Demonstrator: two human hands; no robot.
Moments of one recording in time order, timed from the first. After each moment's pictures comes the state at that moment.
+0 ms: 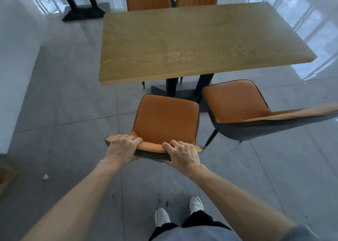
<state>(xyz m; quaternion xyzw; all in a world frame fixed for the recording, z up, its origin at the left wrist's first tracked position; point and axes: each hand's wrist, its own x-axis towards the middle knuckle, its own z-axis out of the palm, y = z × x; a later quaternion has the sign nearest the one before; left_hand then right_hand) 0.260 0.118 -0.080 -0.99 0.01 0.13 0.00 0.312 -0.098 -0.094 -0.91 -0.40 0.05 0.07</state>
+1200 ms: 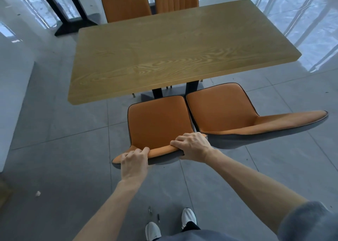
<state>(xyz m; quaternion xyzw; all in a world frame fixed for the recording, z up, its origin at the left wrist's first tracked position) 0.346 -0.056 -0.089 -0.99 -0.14 0.08 0.01 0.470 -0.244 -0.100 -0.83 -0.54 0.03 0.11</state>
